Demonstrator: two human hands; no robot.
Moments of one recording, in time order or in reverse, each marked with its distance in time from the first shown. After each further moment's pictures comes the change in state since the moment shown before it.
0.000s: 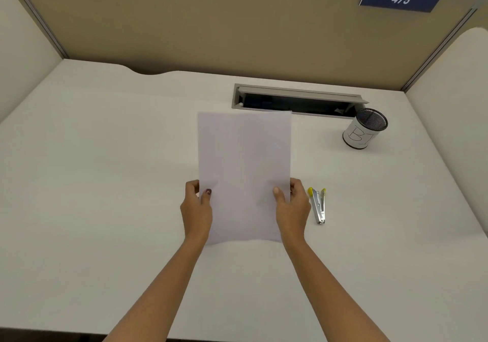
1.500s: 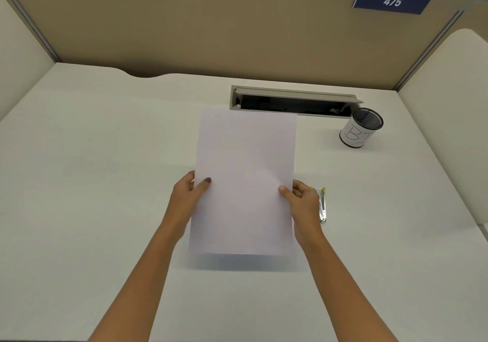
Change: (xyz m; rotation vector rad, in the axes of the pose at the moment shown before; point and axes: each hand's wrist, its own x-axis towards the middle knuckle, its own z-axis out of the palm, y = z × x) left_hand 0.027 0.030 -0.049 -0.159 -0.390 -0.055; right_hand 0.011 -0.003 -0.013 0.235 -0.141 0.229
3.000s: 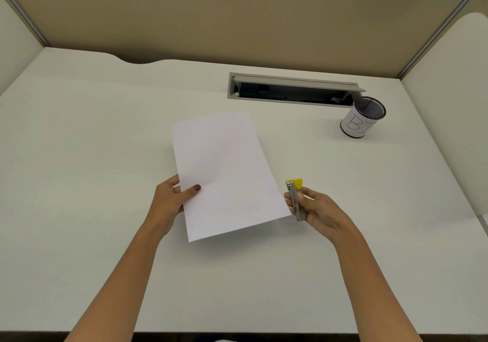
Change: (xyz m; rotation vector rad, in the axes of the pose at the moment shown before) left_hand 0.015 -0.042 -0.024 -0.221 -0.042 -0.084; right_hand 0.022 0.009 -0.064 0.200 -0.369 0.385
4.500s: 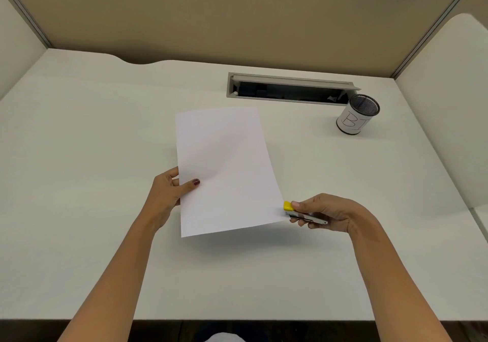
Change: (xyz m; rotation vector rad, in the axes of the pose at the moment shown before) left_hand -0.014 0.014 -0.005 0.054 -0.052 0.035; right_hand -0.038 -0.031 0.000 -0.616 -0.166 0.341
